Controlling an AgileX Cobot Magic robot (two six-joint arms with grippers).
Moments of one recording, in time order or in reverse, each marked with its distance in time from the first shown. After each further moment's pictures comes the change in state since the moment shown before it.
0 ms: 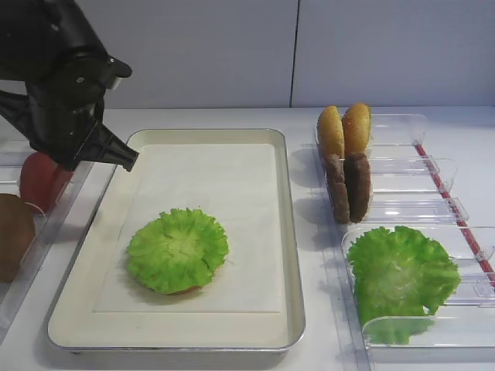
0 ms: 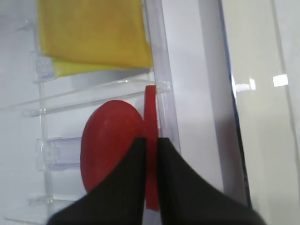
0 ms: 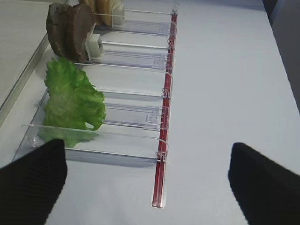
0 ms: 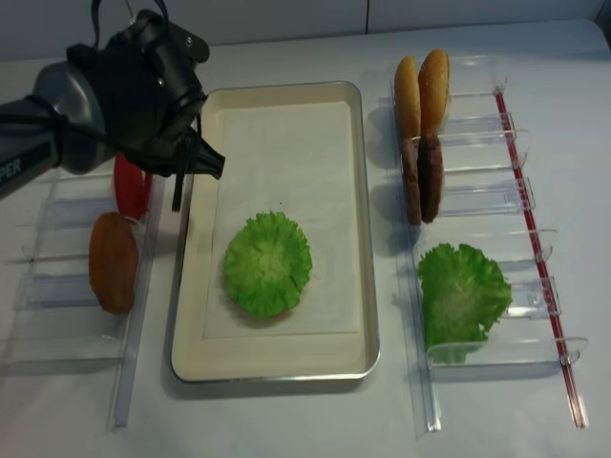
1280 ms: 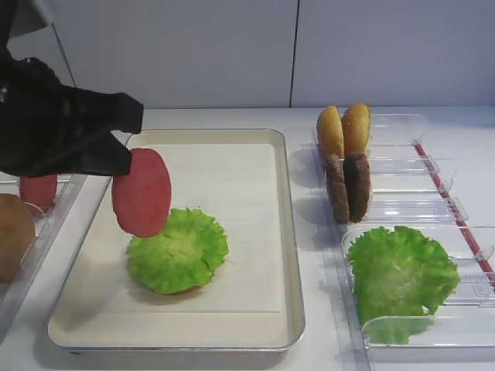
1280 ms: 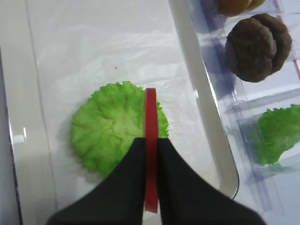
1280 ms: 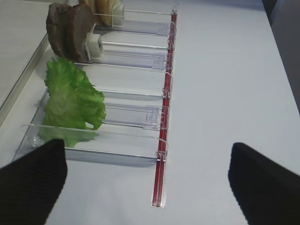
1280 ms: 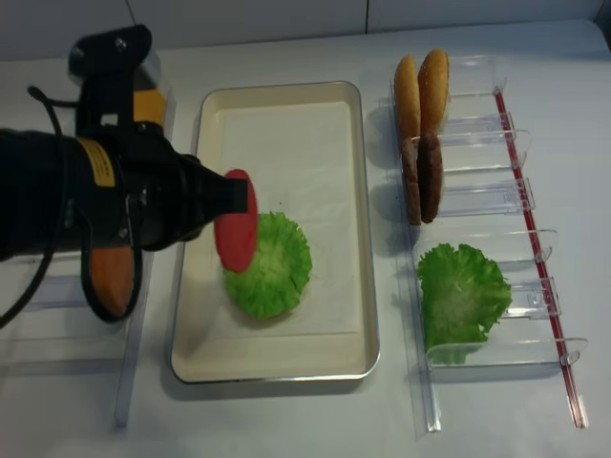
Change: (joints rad) left arm -0.044 -0.615 0.311 -0.890 -0.270 0.356; right arm 0.000 0.000 0.000 0.000 0.000 0.002
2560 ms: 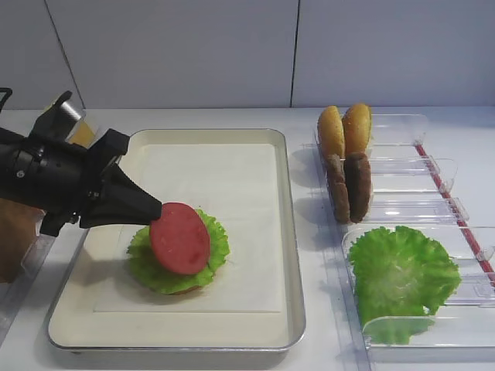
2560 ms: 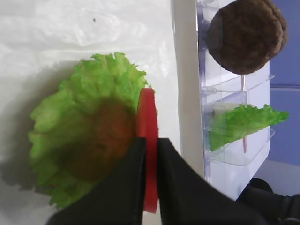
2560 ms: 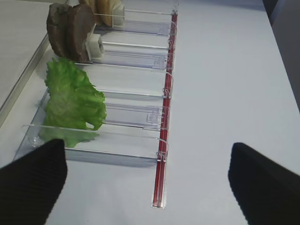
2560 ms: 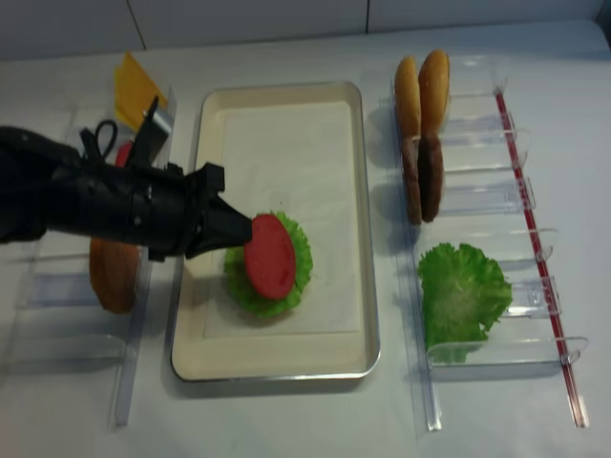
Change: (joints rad) left arm 0.447 0.461 0.114 -1.035 0.262 1.051; right arm 0.000 0.000 0.000 0.000 0.000 0.002
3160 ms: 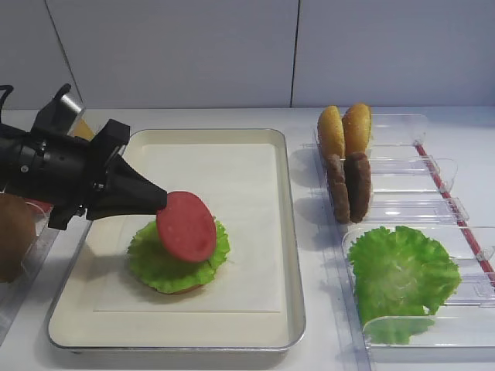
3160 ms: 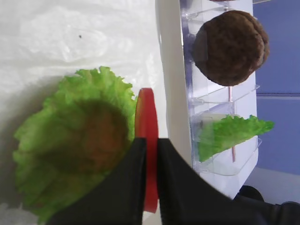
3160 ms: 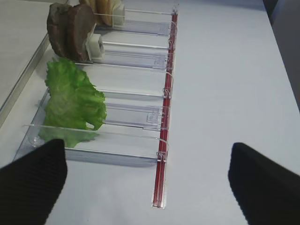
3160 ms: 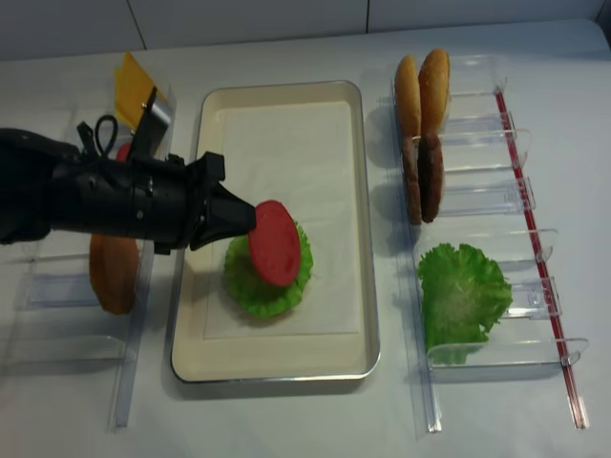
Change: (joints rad) left arm 0.000 0.013 0.000 -0.077 0.002 0.046; right arm 0.000 0.000 0.000 0.000 0.000 0.000
